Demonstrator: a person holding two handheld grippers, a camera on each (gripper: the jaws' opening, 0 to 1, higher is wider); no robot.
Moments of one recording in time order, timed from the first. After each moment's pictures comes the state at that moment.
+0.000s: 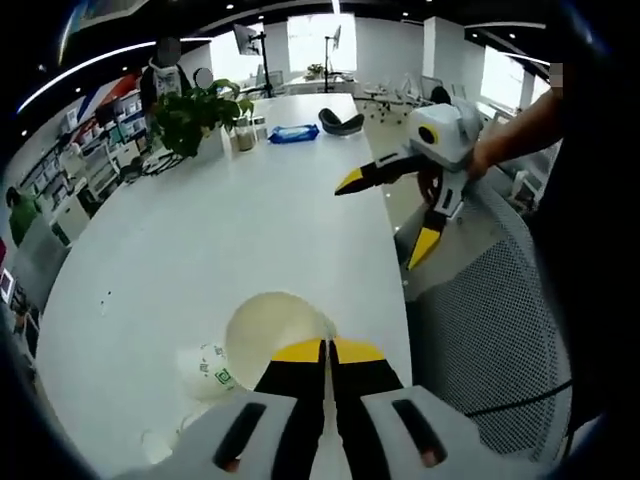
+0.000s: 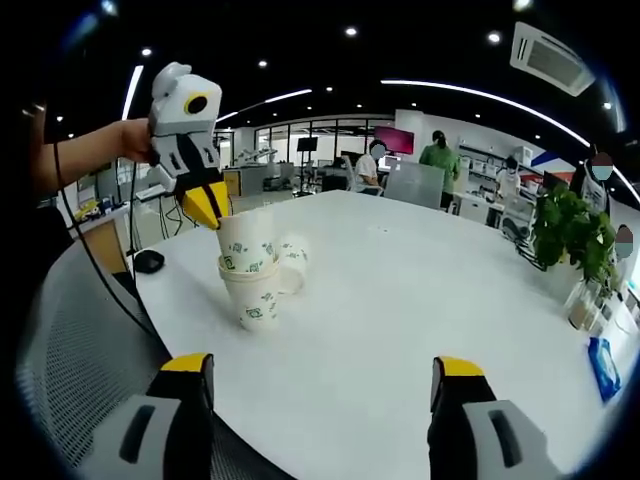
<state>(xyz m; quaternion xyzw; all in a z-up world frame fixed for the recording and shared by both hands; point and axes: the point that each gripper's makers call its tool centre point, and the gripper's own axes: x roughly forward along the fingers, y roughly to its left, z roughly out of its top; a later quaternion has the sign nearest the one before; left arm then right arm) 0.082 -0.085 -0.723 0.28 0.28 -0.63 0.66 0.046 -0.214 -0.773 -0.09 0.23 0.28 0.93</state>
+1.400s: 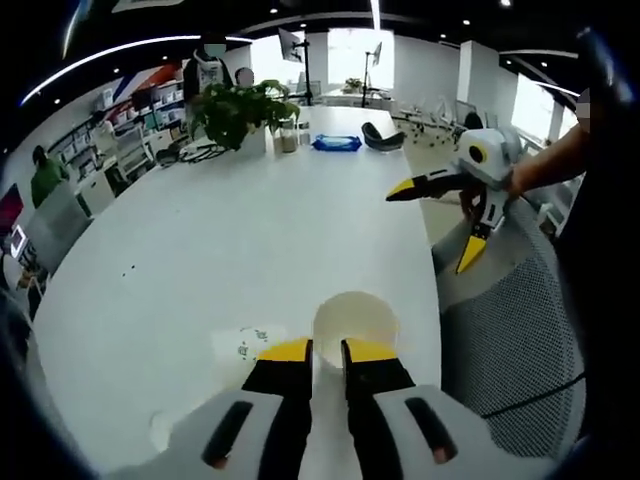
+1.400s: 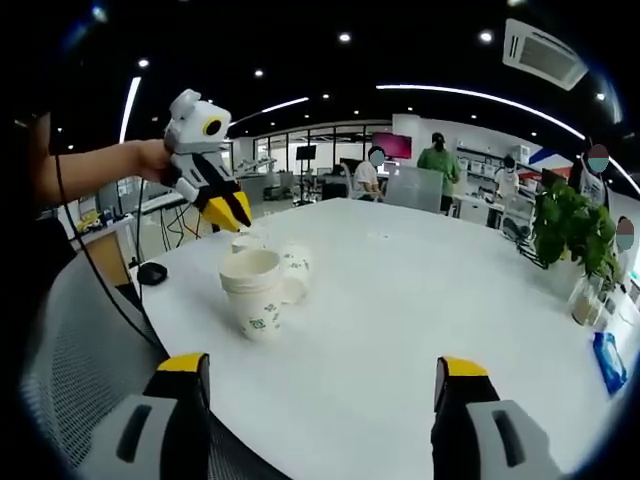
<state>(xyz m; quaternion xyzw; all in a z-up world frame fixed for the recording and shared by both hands) 0.132 -0.059 -0.718 0.23 0.28 -0.59 0.72 0.047 -0.209 -0.765 -0.07 0.22 0.28 0.93</state>
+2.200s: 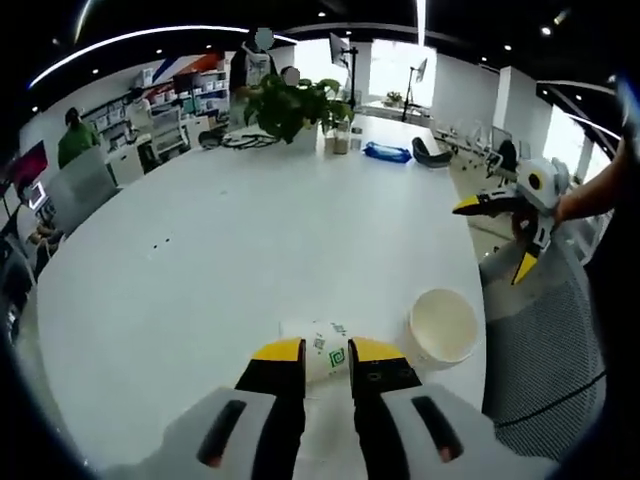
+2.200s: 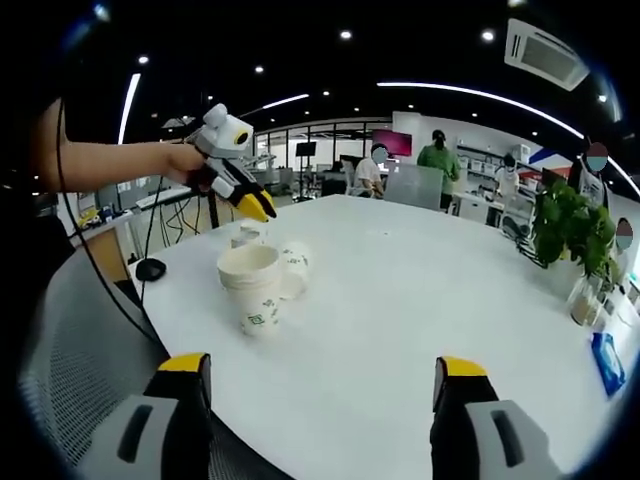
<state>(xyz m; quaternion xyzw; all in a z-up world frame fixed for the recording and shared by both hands) 0.198 -0.045 -0.731 0.17 0.31 -0.54 0.77 0.046 -0.211 -0.768 -0.07 0.22 0.28 0.93</state>
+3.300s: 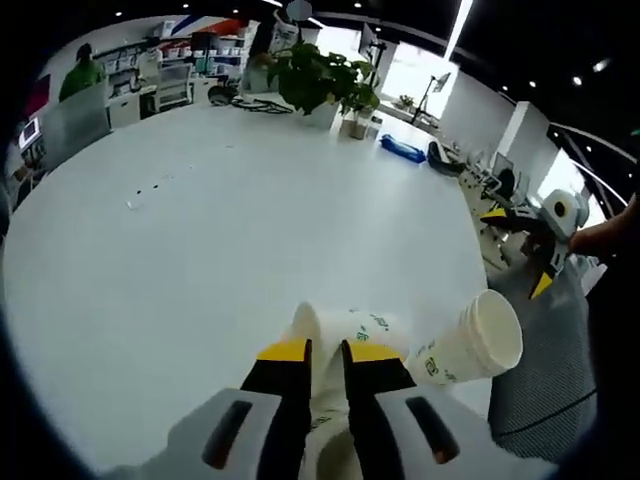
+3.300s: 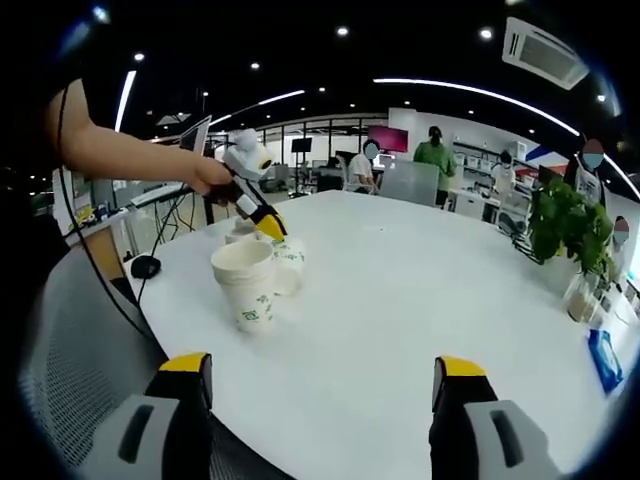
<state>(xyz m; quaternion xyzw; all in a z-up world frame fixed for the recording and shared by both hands) 0.238 -0.044 -0.786 0.10 0.38 -0.55 0.74 0.047 -0.215 -0.771 -0.08 0.23 0.27 0.93</state>
